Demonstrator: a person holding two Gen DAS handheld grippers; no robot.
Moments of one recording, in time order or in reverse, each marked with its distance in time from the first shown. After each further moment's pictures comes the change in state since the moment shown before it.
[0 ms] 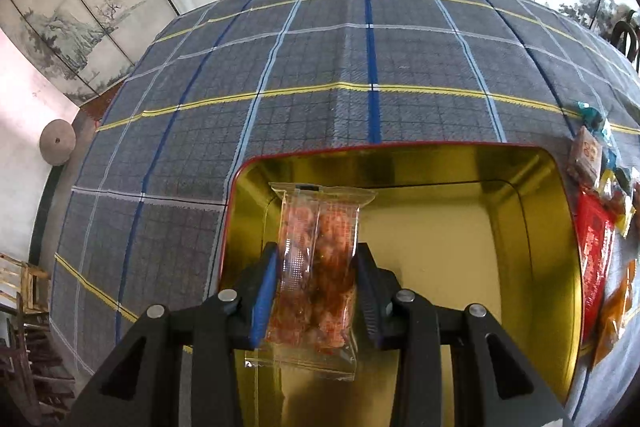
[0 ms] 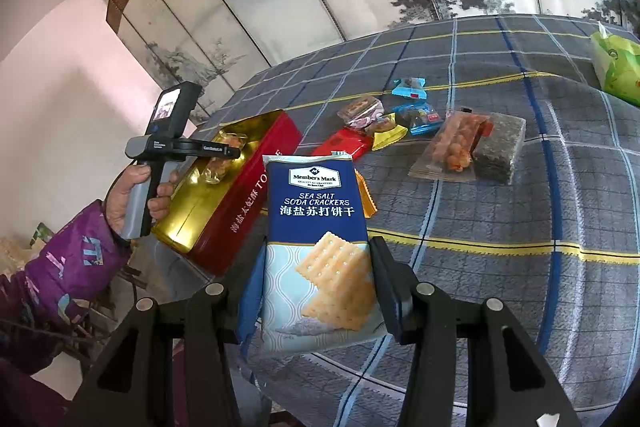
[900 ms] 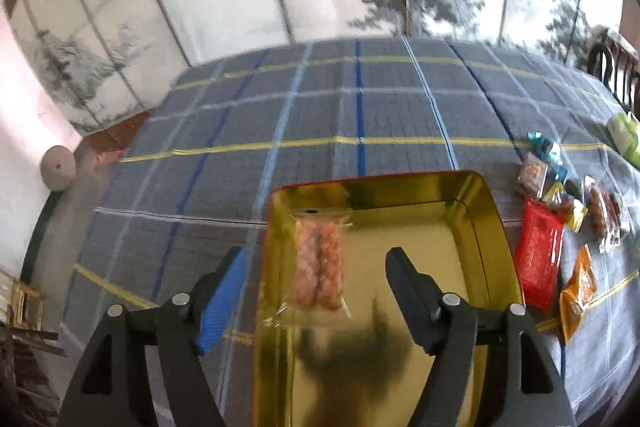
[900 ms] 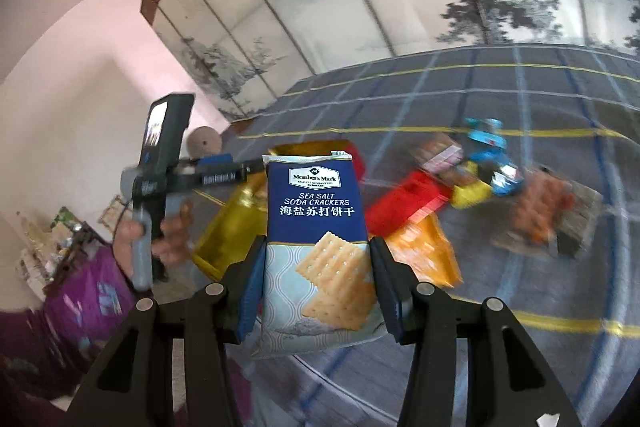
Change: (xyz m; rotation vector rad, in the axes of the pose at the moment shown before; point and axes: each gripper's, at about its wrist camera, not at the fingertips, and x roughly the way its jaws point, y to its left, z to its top) left arm -0.082 0.013 -0.034 -0.034 -0.225 -0.034; right arm 0.035 0.063 0.055 -0.071 0.006 0.160
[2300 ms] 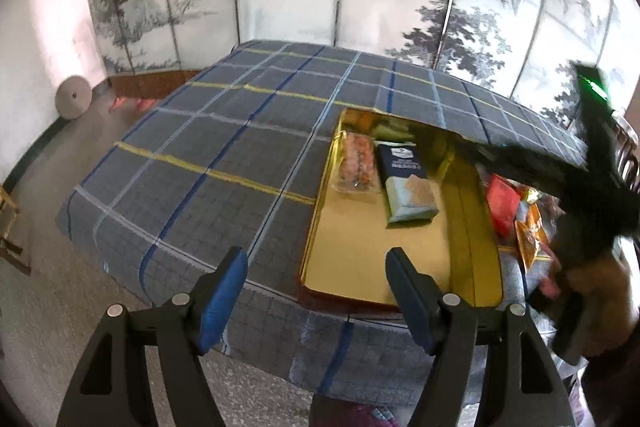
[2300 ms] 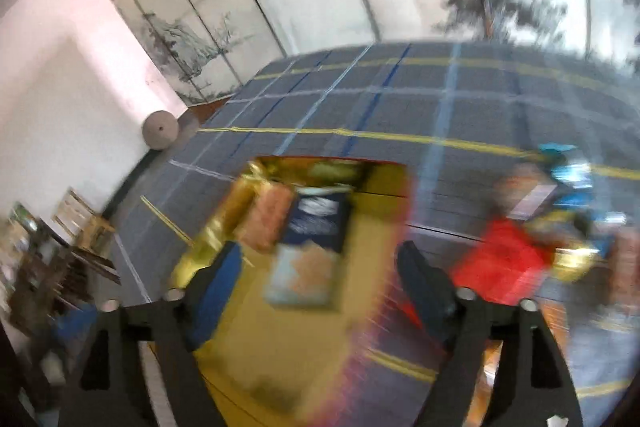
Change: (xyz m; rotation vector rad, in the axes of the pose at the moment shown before) left arm -0.102 0.048 -0.128 -0.239 -0.078 -0.049; right arm 0.101 0.035 0.016 -0.094 0.024 -0.272
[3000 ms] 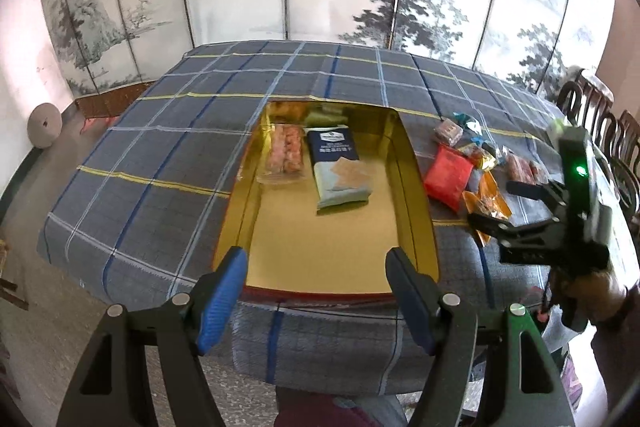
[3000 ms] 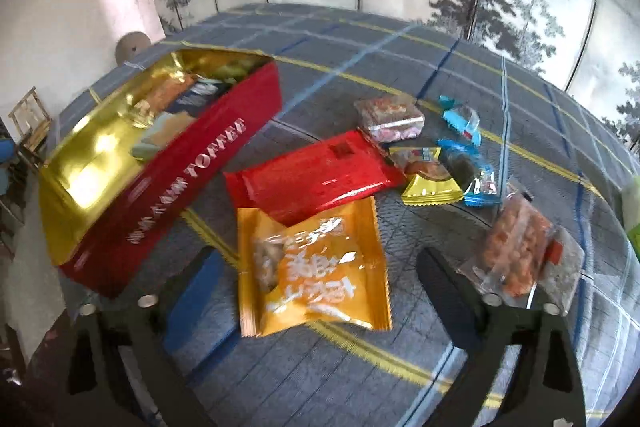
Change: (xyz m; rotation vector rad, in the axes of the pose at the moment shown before) left arm 0.000 -0.062 -0.002 0.127 0.053 -0.079; right arm 0.020 -0.070 -0.045 -0.194 0.191 -0.117
